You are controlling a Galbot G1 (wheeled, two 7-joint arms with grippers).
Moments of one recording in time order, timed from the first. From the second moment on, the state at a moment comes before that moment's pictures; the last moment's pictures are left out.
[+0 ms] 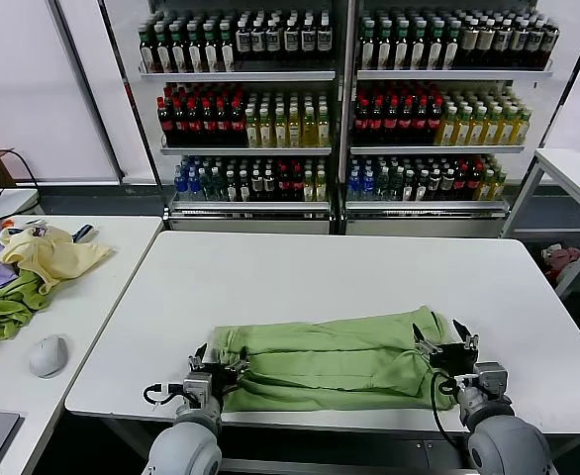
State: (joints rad) left arm 1.28 -1.33 -0.22 -1.93 -0.24 0.57 -0.39; right arm -1.36 1.14 0.56 2.01 0.34 -0.42 0.10
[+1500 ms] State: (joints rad) left arm 1.24 -1.18 -0.58 -2.12 -0.85 0.58 -0.37; right arm -1.31 1.15 0.55 2.01 0.34 -0.40 0.11
